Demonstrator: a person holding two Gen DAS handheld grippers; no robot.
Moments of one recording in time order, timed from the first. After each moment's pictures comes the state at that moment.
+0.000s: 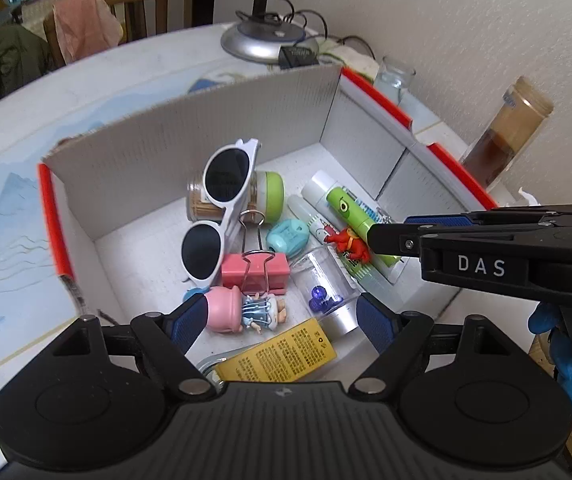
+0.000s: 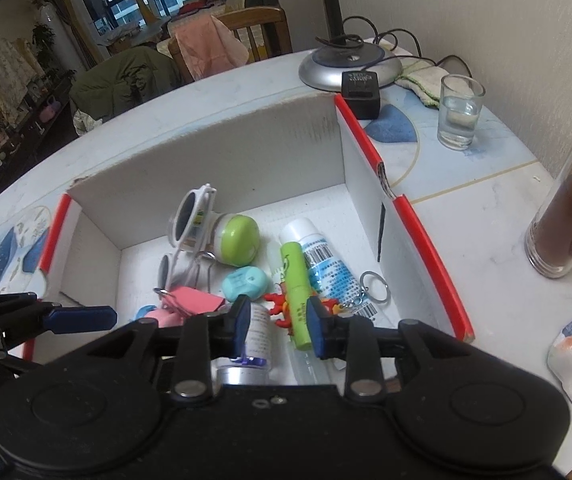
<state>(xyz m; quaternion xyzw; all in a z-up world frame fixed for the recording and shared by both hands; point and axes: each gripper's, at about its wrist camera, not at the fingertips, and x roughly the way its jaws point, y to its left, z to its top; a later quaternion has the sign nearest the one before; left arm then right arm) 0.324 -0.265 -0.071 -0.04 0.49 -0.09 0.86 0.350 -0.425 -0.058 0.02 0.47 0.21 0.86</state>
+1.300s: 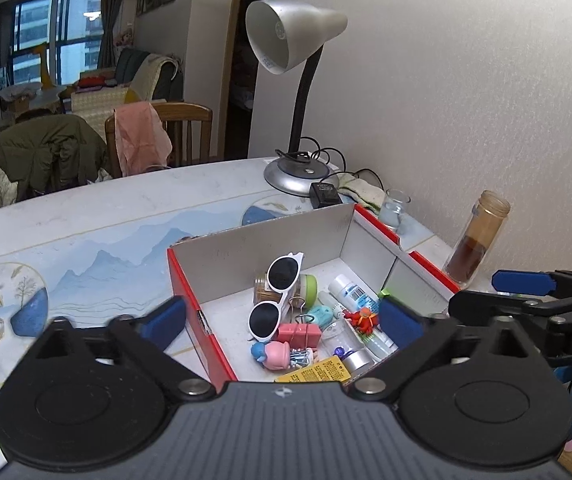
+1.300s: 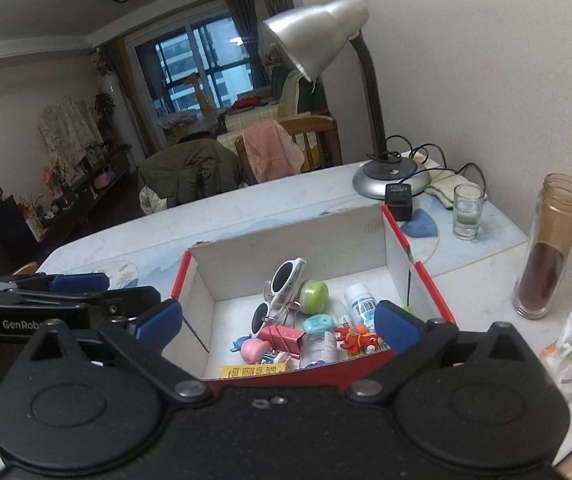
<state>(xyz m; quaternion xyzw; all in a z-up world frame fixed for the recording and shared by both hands) 0.218 -0.220 0.012 -0.06 0.31 -0.04 0.95 0.236 -0.441 0.017 0.04 0.31 0.26 0.91</state>
